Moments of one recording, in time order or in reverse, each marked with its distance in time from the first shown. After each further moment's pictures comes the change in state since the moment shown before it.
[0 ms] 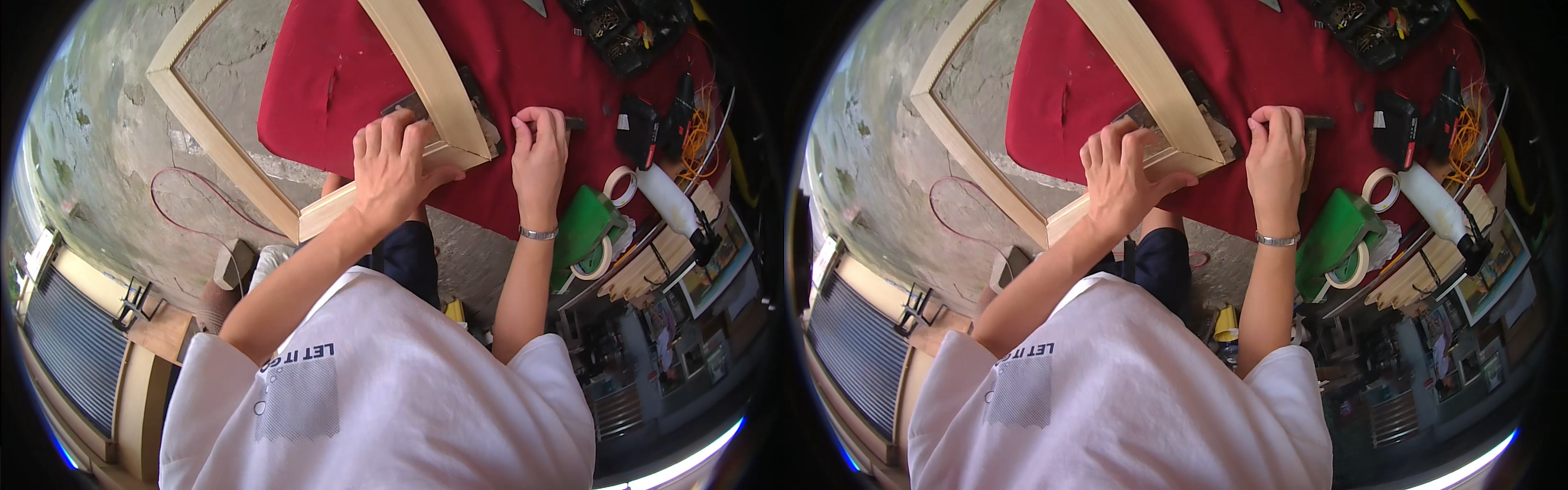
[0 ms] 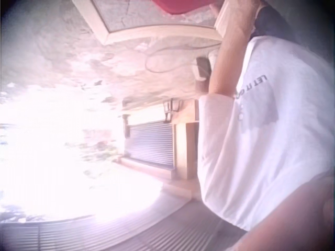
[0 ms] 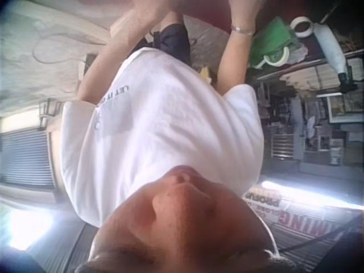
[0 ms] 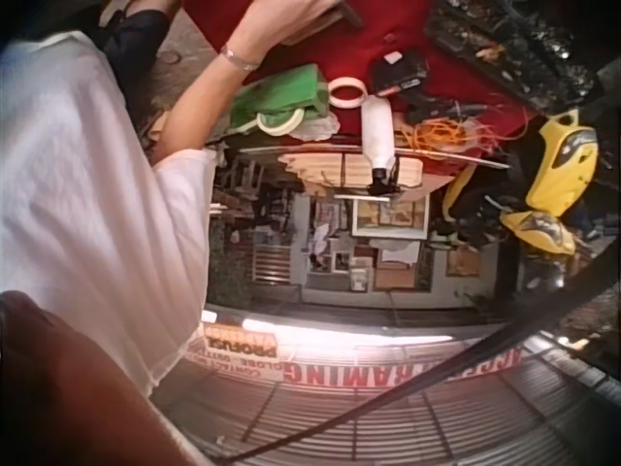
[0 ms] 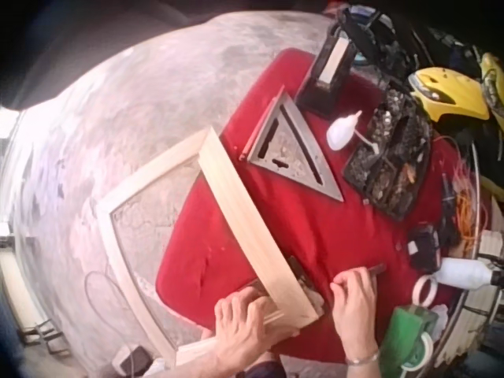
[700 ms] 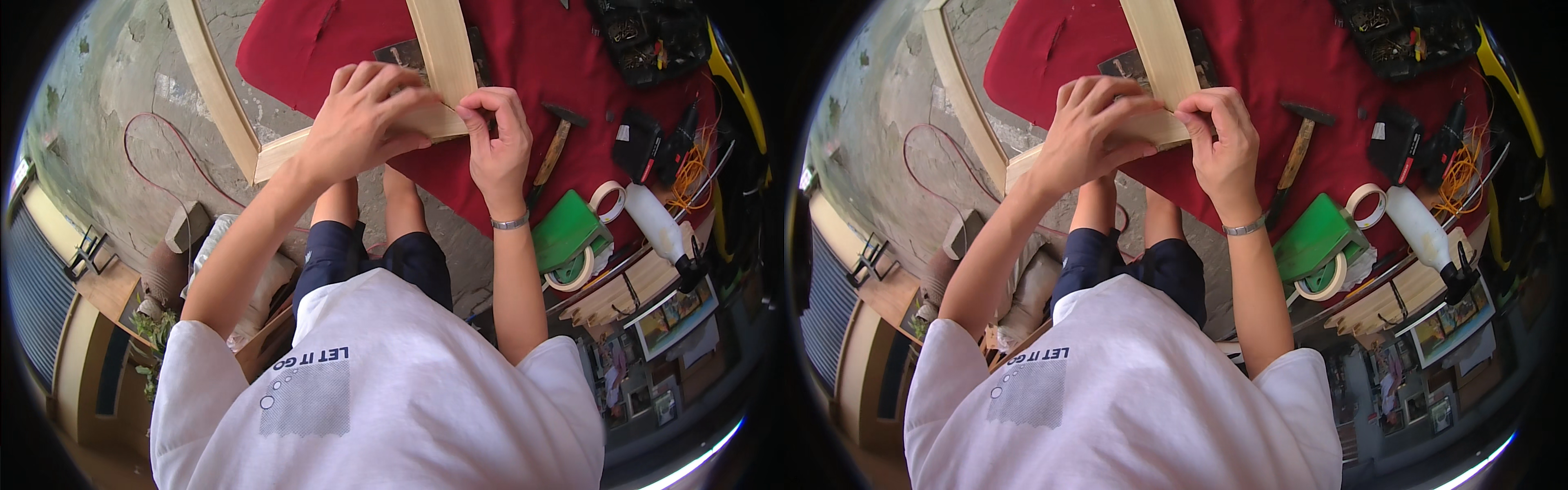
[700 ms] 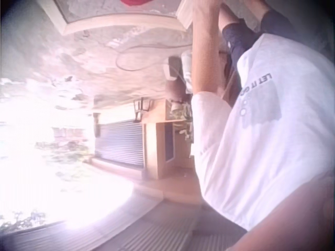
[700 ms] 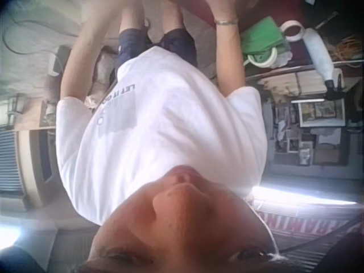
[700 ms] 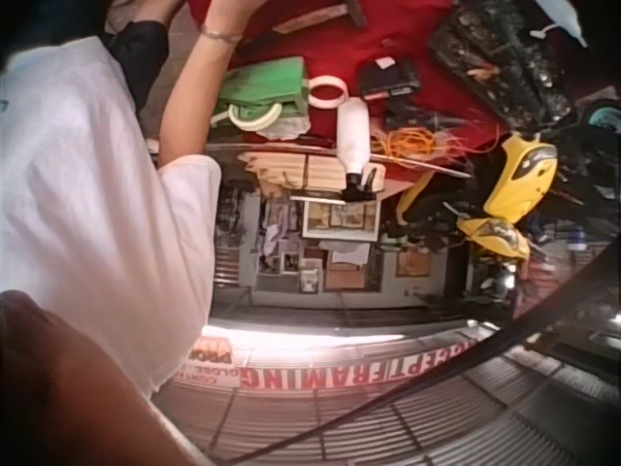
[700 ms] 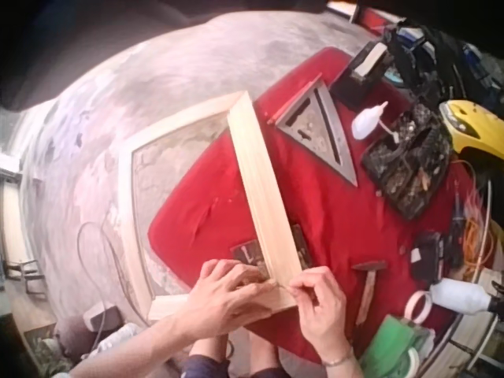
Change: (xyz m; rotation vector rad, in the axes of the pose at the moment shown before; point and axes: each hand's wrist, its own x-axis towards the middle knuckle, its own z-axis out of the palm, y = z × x) left_hand -0.012 -0.023 -0.010 -0.078 -0.128 0.204; right_hand -0.021 -0.013 0.019 0.616 -0.147 -0.287
